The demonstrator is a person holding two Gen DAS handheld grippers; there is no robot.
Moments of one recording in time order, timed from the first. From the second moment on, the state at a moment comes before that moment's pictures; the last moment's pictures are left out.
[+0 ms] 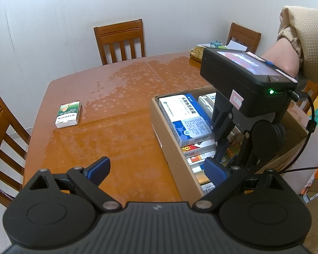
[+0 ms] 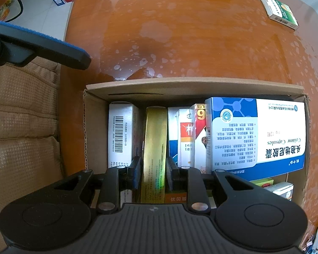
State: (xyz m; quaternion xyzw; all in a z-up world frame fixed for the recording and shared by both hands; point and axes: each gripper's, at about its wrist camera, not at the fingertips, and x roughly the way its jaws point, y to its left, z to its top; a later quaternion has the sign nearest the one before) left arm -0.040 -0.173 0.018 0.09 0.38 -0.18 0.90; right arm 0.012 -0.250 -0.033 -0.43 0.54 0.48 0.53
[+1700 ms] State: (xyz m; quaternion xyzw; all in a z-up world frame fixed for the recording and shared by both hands) left arm -0.053 -0.201 0.027 0.12 0.36 -0.16 0.91; right arm -0.004 -0.291 0.006 -0.41 0.49 0.48 0.59
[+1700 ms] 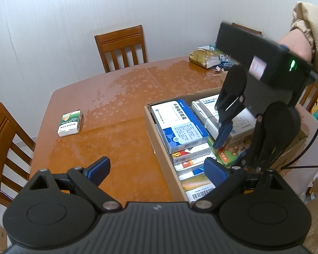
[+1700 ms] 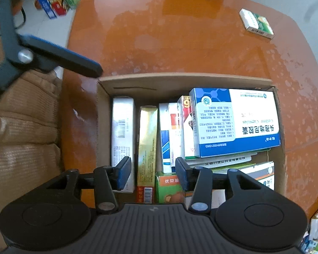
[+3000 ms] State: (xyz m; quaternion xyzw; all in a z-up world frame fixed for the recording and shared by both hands) left arm 0.031 -0.024 -0.007 0.08 0.37 -0.29 0.88; right arm 0.020 -0.151 0.056 -0.30 0.54 0.35 0.71
